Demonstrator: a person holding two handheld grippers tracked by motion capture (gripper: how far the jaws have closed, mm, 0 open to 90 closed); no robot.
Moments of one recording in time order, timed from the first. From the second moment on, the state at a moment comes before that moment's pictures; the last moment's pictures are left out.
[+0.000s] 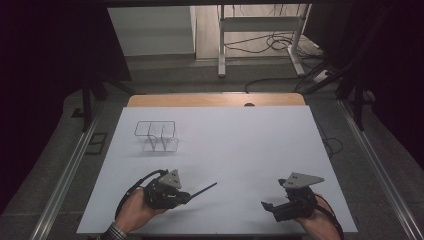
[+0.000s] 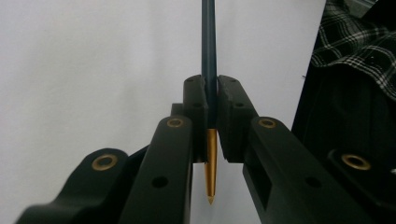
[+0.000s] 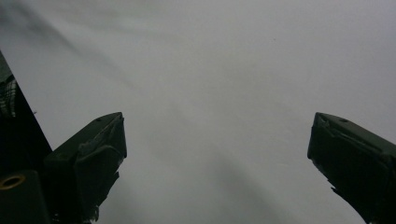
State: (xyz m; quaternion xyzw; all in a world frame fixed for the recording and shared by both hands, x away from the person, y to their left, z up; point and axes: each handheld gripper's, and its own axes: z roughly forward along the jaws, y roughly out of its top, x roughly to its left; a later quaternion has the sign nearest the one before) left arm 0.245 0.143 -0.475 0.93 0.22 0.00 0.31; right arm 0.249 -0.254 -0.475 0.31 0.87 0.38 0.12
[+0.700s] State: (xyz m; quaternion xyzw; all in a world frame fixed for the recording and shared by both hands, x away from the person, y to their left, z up) left arm 0.245 0.141 -0.477 0.93 0.20 -0.01 0.31; right arm 0.258 -0.216 -0.455 0.28 0.88 0.36 0.10
